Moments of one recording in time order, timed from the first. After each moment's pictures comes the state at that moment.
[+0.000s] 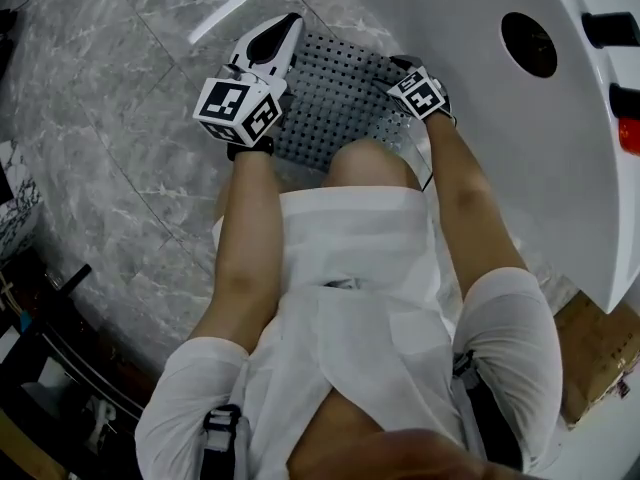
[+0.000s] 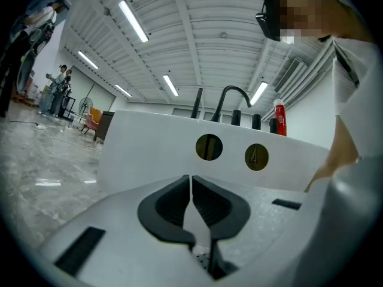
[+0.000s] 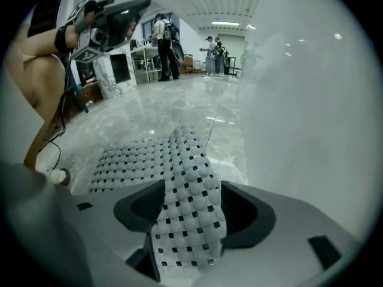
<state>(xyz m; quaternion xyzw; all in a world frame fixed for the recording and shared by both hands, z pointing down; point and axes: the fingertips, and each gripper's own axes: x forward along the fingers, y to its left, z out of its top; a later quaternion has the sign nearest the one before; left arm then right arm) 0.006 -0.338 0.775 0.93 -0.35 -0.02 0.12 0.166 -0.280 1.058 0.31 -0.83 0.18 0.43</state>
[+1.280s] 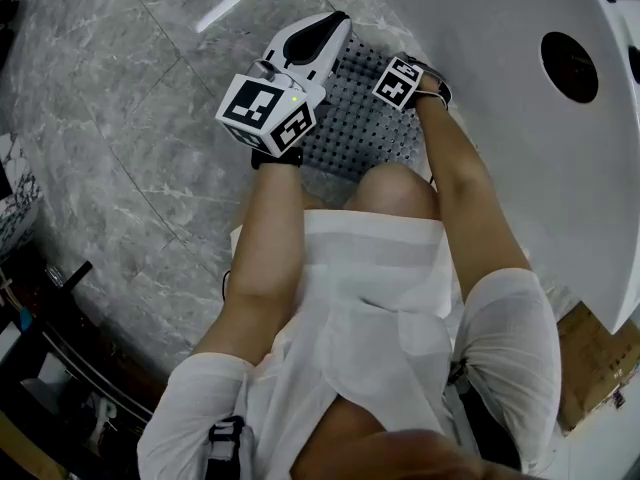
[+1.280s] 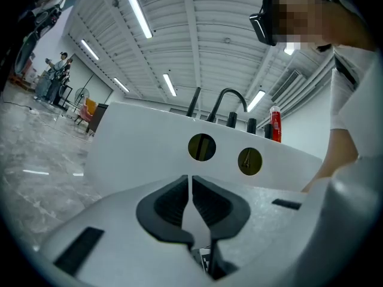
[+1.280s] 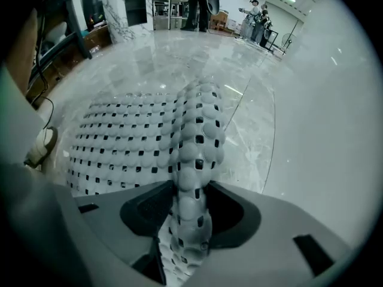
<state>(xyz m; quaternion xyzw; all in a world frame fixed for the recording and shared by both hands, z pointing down) 0.029 -0.336 0.778 0.94 -0.31 -0.04 0.15 0.137 -0.296 1.136 0.21 -0.74 0.12 0.63</state>
